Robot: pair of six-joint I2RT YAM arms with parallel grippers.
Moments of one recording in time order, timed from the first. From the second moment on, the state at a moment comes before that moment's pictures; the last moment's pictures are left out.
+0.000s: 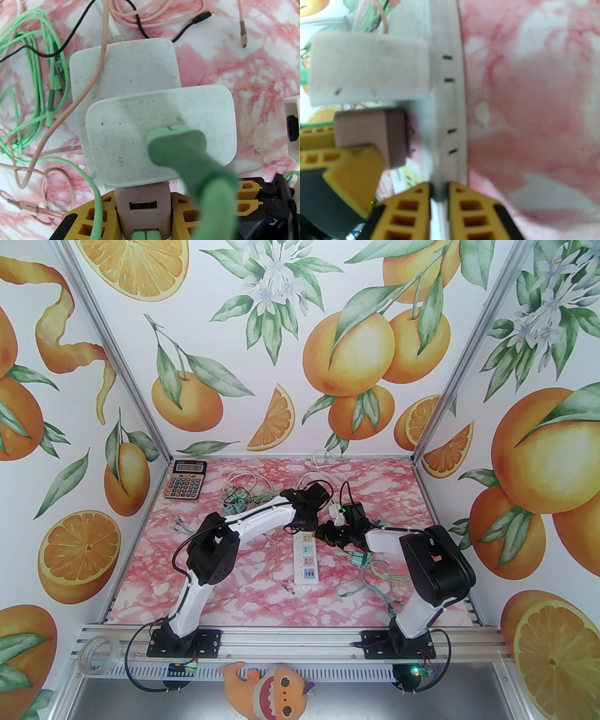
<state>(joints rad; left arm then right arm) -0.83 2.18 1.82 -0.87 -0.14 -0.73 0.32 1.74 0.75 0.10 -0.62 0.72</state>
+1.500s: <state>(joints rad) -0.87 1.80 1.58 -0.94 -0.22 -0.76 0.35 1.69 0.81 -0.10 -0.48 0.66</state>
